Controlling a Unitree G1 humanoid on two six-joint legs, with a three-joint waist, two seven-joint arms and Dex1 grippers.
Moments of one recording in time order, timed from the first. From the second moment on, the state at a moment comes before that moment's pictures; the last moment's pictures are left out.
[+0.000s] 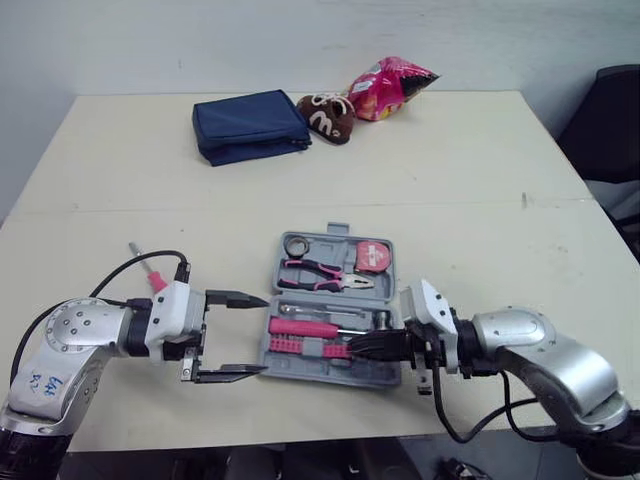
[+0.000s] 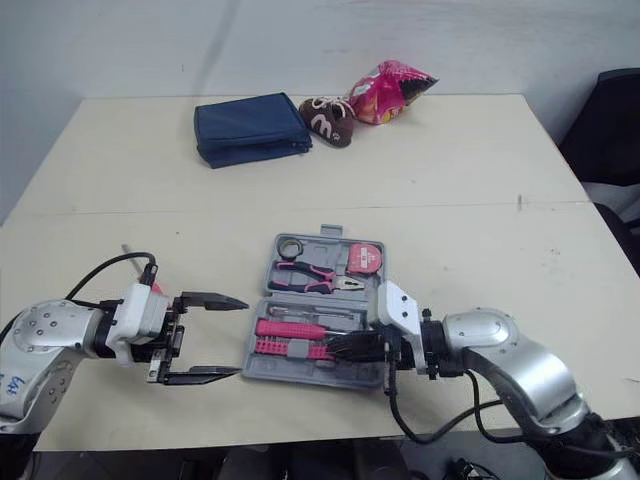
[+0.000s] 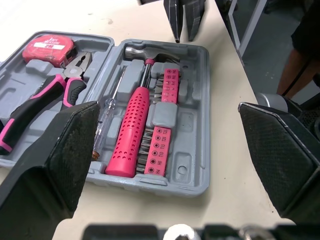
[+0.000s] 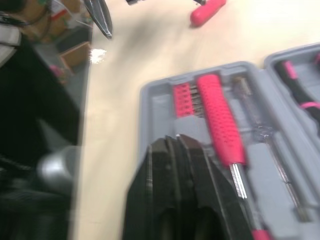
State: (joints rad) left arm -0.04 0.84 0.14 -0.38 -0.55 0.21 -1.21; right arm -0.16 -0.69 0.20 -0.47 0.49 0.49 1.03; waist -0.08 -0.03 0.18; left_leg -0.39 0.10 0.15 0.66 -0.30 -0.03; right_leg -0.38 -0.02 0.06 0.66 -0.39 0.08
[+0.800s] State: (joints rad) left arm -0.07 0.84 0.12 -0.34 -0.53 0.19 -1.21; right arm -0.18 -0.68 0.32 -0.32 0.22 0.22 1.04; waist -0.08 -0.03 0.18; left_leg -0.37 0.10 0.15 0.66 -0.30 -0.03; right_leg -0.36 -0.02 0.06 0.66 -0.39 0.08
